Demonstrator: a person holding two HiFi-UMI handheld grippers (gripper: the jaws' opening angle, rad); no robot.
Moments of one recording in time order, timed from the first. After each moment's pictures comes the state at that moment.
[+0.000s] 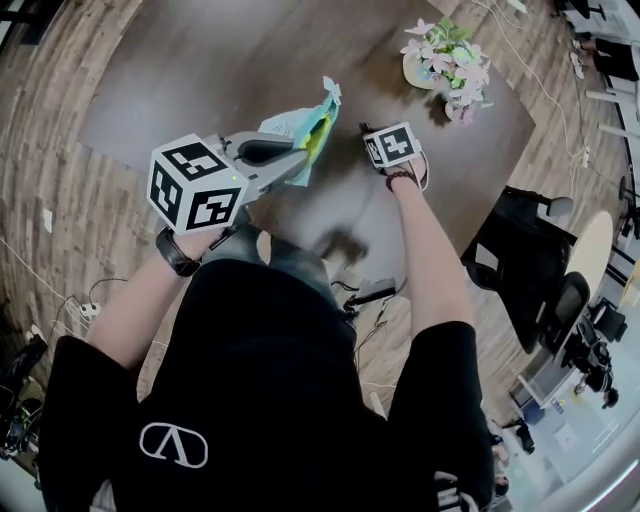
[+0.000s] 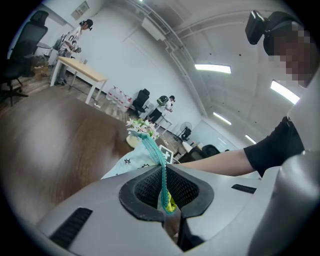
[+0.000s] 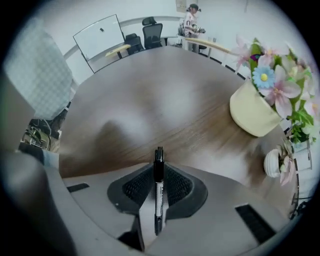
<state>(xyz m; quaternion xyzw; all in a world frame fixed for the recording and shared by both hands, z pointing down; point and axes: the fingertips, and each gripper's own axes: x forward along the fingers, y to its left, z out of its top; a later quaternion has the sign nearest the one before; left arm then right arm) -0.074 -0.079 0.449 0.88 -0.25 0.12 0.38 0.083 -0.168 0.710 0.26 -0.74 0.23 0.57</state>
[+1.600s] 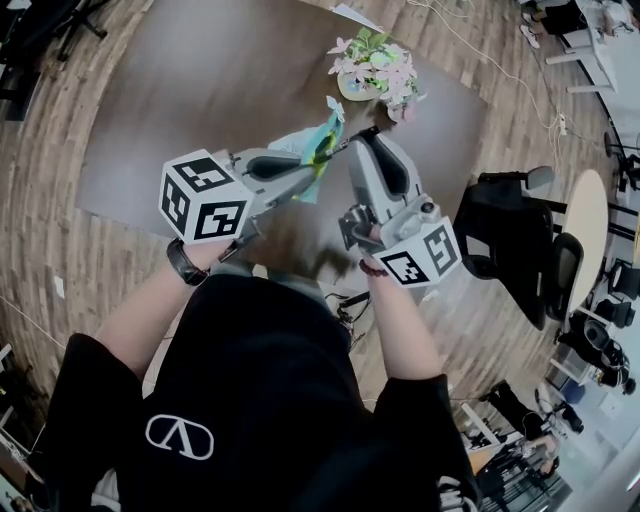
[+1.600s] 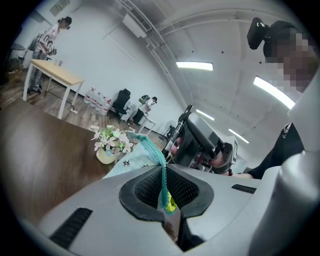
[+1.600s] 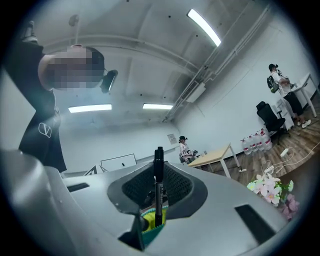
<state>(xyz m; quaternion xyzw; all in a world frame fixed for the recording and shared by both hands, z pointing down) 0.019 -0.095 0.367 0.92 -0.16 0.11 0.33 0.061 -0.122 0.273 0.37 -0.91 0.11 -0.15</state>
